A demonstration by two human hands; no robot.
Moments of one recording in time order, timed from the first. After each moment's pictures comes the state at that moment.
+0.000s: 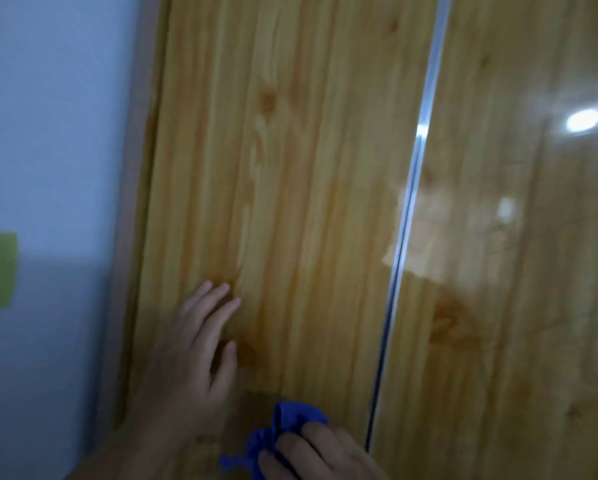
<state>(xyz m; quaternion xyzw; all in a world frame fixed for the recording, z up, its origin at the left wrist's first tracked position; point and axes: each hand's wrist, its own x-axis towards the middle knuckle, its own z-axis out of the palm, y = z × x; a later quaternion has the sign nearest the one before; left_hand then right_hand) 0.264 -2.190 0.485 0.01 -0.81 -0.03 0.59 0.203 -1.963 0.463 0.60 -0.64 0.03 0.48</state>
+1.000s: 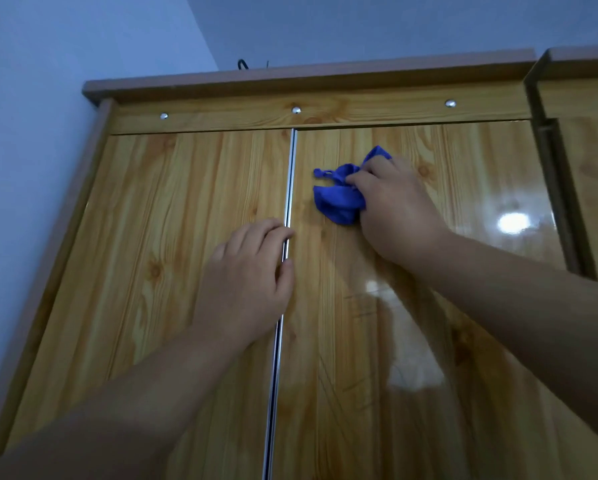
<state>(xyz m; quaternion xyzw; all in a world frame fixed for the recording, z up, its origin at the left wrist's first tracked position) 0.163 -2.037 0.783 0.02 -0.70 0.09 0.71 0.105 -1.826 0.887 0.36 -0.64 0.10 0.68</state>
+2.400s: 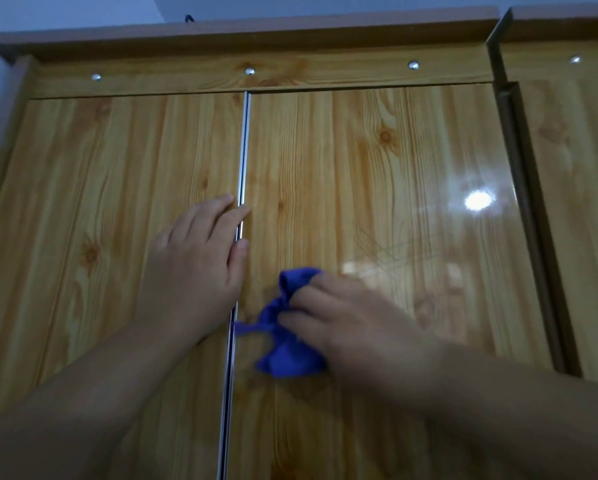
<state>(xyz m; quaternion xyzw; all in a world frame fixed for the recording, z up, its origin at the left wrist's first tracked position) 0.155 -2.040 0.773 0.03 -0.71 0.11 0.70 0.096 -1.807 0.745 0.56 -0.60 -0.10 0.57</state>
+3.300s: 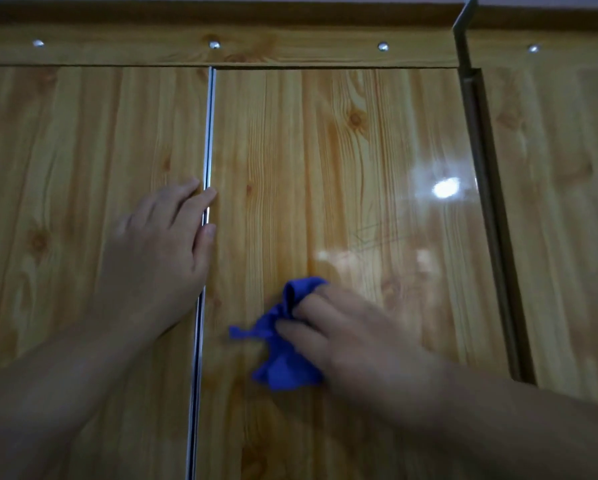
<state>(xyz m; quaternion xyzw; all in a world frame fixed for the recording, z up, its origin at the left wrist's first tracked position) 0.154 -2.038 0.772 0.03 -0.71 0.11 0.69 0.096 -1.783 0.710 0.52 -0.63 -0.05 0.57</state>
